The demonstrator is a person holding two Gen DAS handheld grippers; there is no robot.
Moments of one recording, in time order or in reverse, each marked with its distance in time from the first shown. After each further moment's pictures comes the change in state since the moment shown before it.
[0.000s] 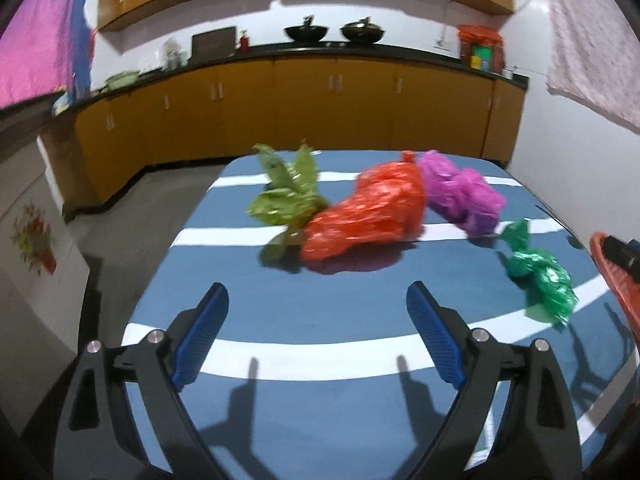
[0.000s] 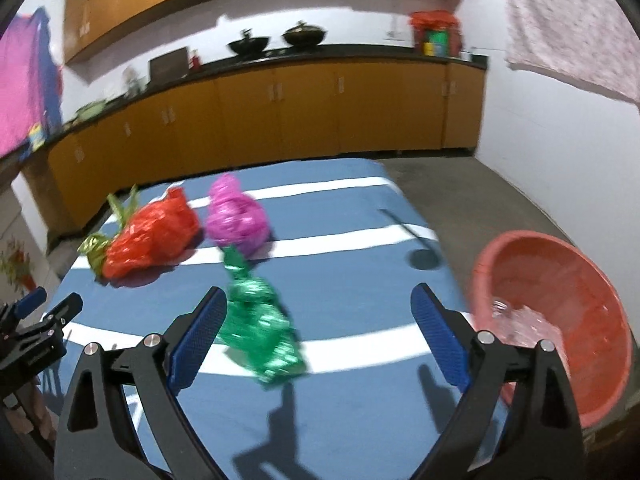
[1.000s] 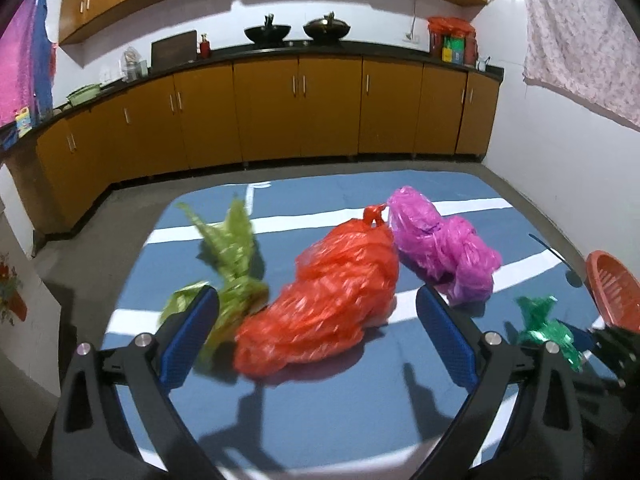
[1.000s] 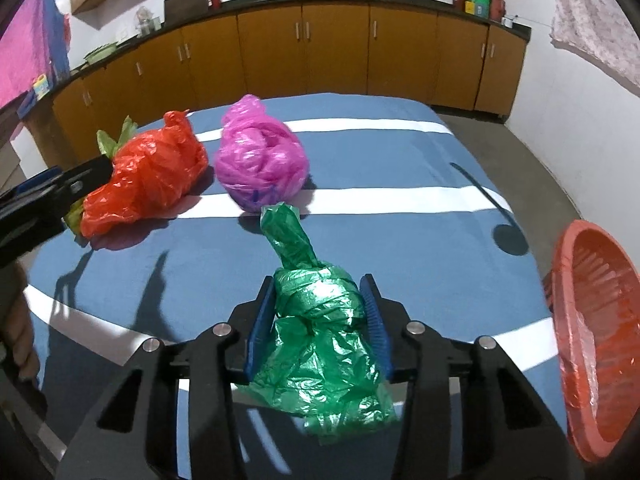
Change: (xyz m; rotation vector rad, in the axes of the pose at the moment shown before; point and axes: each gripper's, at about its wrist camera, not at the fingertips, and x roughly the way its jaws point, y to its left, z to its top) left arm 0.067 -0.048 0.073 0.084 0.008 -0.103; right arm 0.065 0.020 -0.009 -0.058 0.206 0.036
